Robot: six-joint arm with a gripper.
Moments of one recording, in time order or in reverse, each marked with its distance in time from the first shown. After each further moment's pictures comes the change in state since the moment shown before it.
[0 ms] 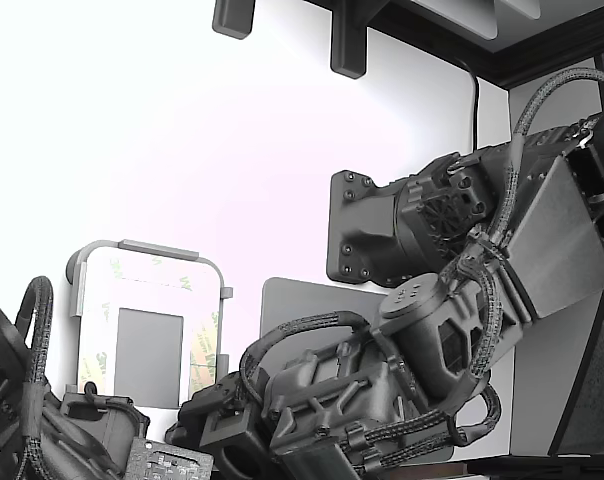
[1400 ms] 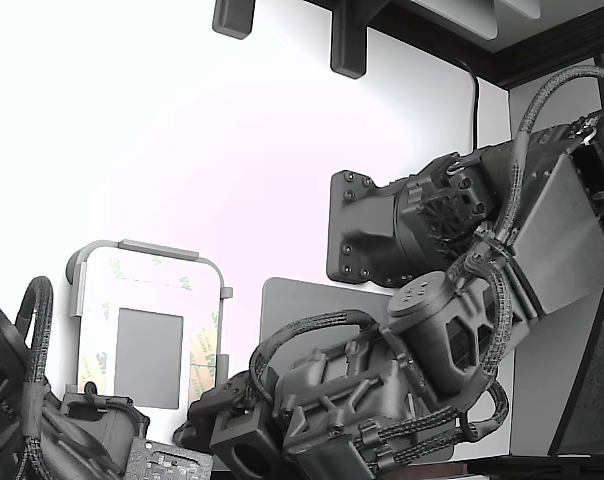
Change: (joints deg) arm 1.0 2.3 3.0 -1.1 0.4 0.7
